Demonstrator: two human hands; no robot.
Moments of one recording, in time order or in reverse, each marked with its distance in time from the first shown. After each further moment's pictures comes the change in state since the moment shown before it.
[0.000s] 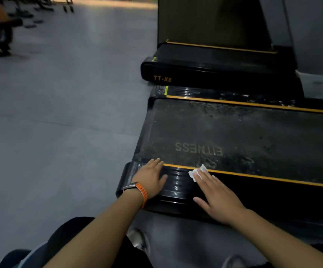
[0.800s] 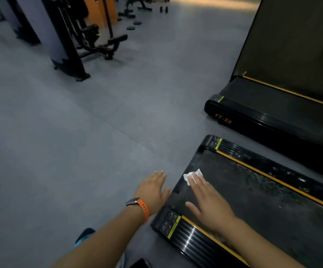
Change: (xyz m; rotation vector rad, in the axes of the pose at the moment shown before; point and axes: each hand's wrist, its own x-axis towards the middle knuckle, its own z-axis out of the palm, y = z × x) left_hand -0.021 0.033 -0.419 -0.062 0.110 -0.439; right_hand 0.171 -0.096 -0.433 0.118 -0.065 -0.394
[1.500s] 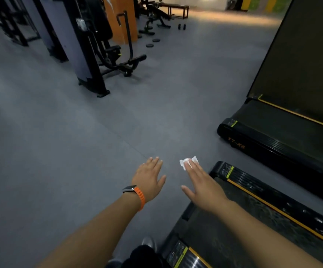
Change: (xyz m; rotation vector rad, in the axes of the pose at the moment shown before) left_hand 0.075 -0.008 -0.197 0.111 0.111 -0.082; right_hand 0.140 -0.025 -0.167 0.081 0.093 -0.129
